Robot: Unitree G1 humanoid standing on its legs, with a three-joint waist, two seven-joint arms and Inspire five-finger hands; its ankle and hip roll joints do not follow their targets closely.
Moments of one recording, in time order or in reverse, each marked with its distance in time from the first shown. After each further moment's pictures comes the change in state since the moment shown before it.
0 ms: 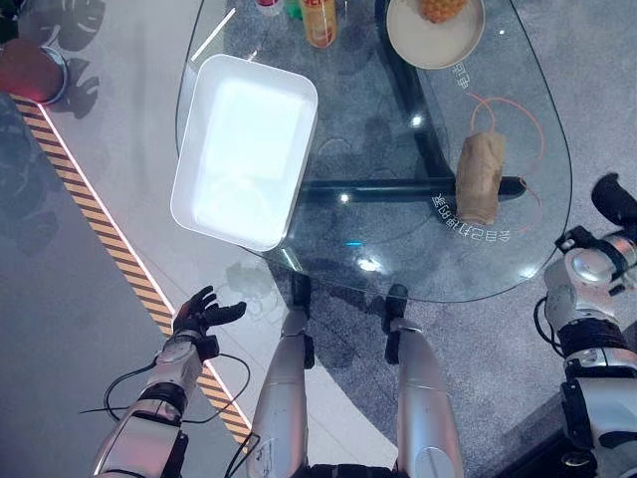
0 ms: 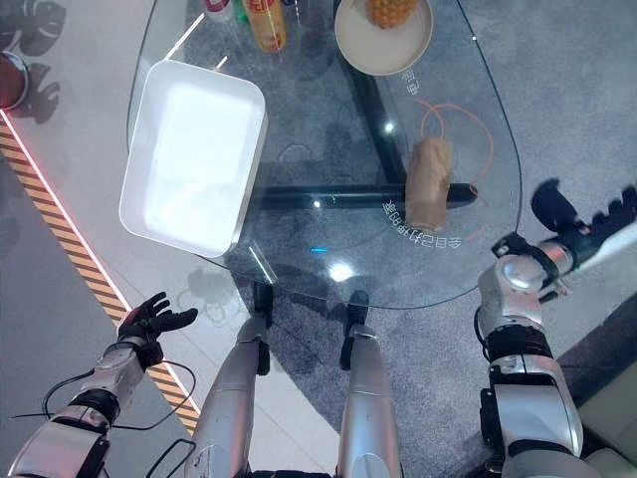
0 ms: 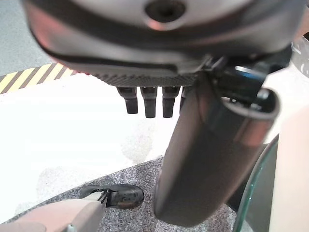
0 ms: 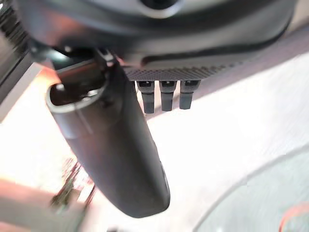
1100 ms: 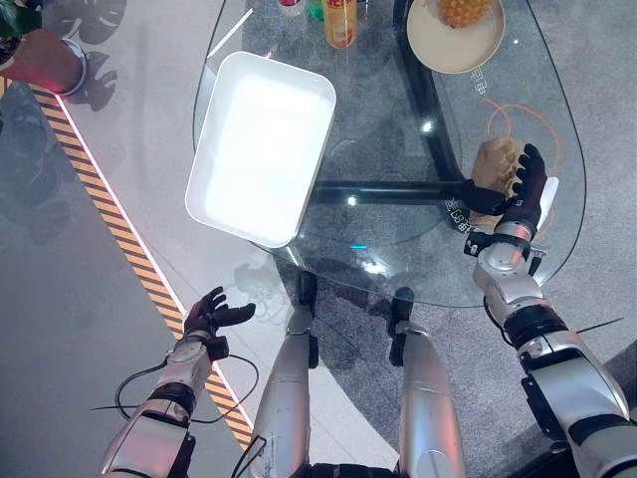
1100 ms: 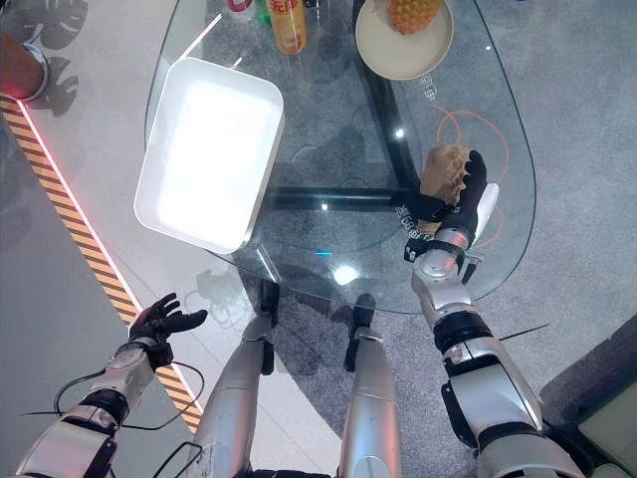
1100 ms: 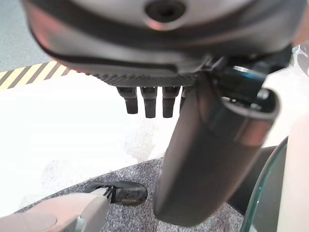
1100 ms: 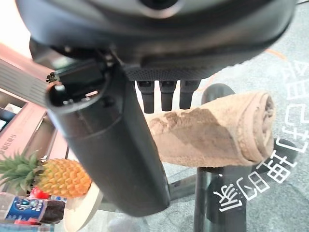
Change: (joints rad) left arm -0.002 -0.047 -0.039 0.011 0.001 -0.005 0.018; right arm -0.120 0.139 0.274 0.086 -0.087 0.190 0.184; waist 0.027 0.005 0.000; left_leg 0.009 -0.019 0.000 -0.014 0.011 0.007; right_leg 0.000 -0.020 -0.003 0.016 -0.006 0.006
